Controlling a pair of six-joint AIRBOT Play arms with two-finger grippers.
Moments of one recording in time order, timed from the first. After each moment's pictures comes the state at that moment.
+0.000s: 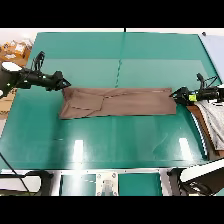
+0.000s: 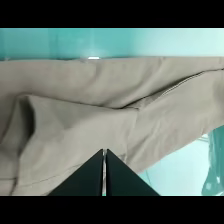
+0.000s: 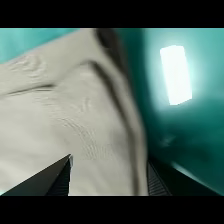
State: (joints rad) left arm 0.11 -1.52 1.26 0.67 -1.13 -1.20; right arm -0.53 -1.81 1.30 -0.79 1.25 1.05
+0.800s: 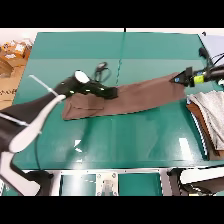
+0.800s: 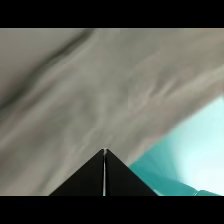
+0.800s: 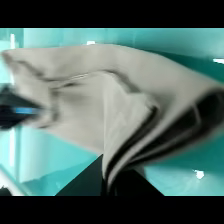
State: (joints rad) left arm -0.49 -1.80 1.46 0.67 -0.83 -1.22; right arm -0.40 -1.58 1.51 -0.67 1.56 1.14
